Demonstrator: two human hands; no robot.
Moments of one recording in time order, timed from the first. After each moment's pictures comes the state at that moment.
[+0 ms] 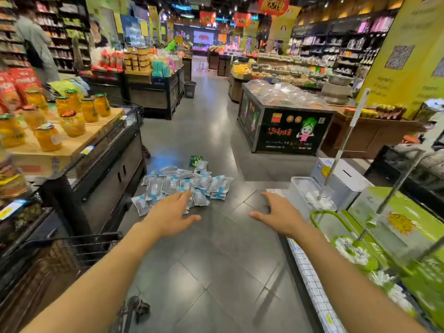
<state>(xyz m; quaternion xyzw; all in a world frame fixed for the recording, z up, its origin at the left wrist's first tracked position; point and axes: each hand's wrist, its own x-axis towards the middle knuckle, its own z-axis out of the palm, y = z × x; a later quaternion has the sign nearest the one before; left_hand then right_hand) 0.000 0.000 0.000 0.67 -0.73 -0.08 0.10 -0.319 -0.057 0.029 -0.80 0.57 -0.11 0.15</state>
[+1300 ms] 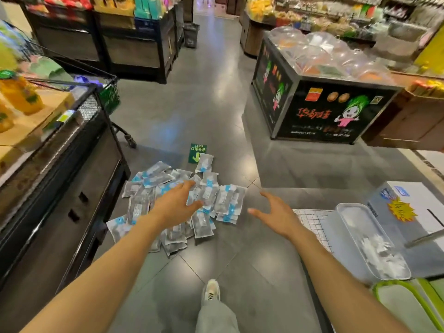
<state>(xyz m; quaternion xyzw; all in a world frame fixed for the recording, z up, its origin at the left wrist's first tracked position) 0.187 -0.697 -0.065 0.71 -0.65 -0.24 0.12 -0.107 -0.744 -0.054 -0.73 0.62 -0.06 0.30</state>
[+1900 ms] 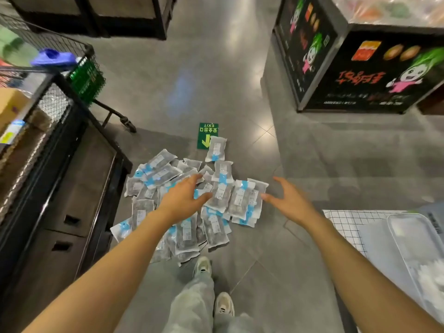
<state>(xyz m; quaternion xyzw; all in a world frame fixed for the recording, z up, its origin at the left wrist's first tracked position) 0.261 -0.994 -0.138 0.72 -0.60 -0.32 0.10 -0.022 -1.057 -0.124 -0.66 0.65 -0.04 0.39</state>
